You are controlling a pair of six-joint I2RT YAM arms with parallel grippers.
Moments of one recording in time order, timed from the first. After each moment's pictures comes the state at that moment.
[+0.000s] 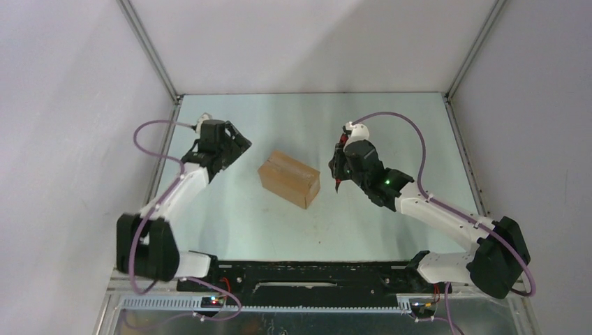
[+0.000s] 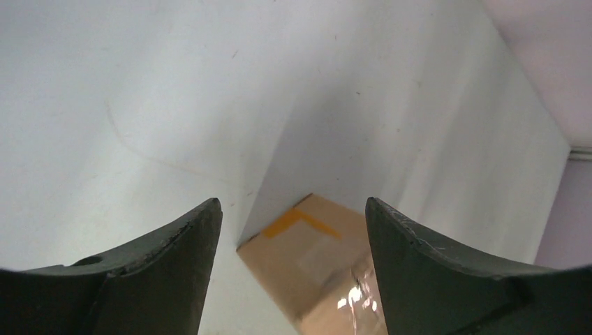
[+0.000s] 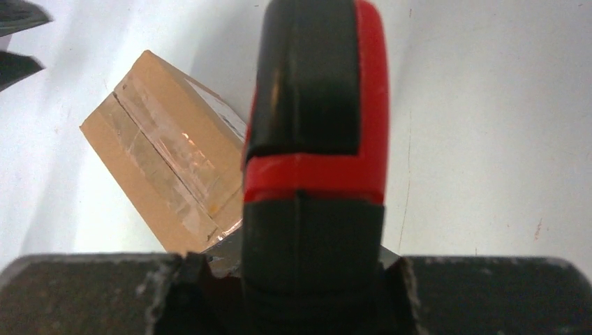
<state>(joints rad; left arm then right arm) -0.20 1.26 0.92 -0.31 -0.13 -0.84 0.75 1.27 0.92 -0.18 0.27 0.49</state>
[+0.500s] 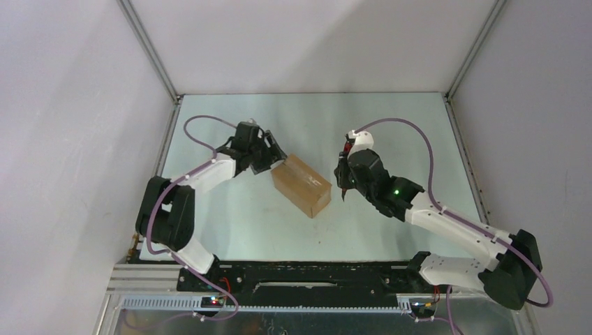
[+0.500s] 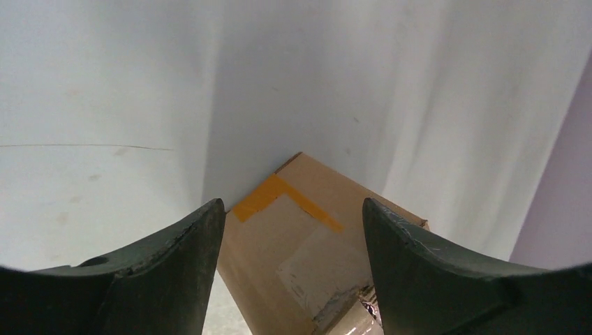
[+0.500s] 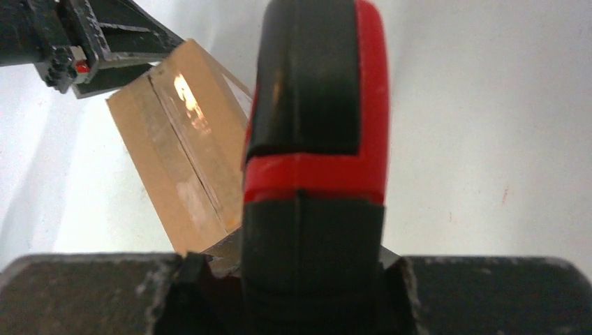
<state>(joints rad) -0.34 1.60 1.02 -0.22 0.11 -0.81 0.82 1.17 0.91 -0.29 0.34 0.47</state>
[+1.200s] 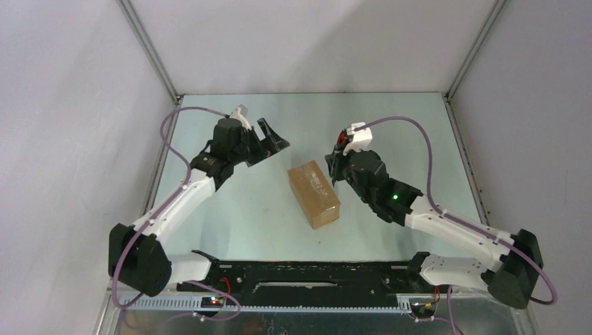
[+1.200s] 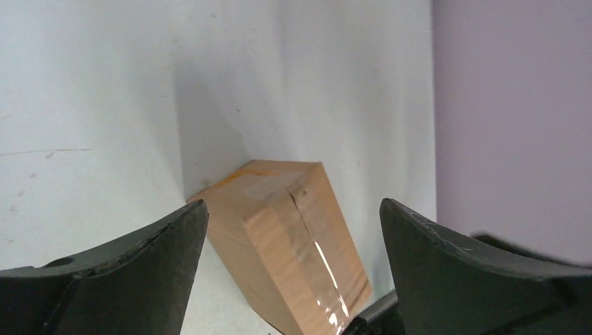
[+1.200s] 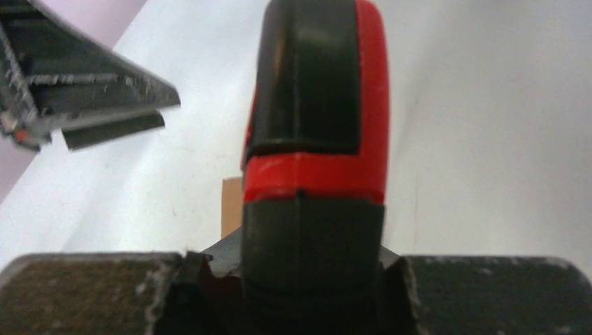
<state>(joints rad) -0.39 1.29 1.01 -0.26 0.17 -0.78 0.89 1.11 0.89 -0.08 0.43 0.39</state>
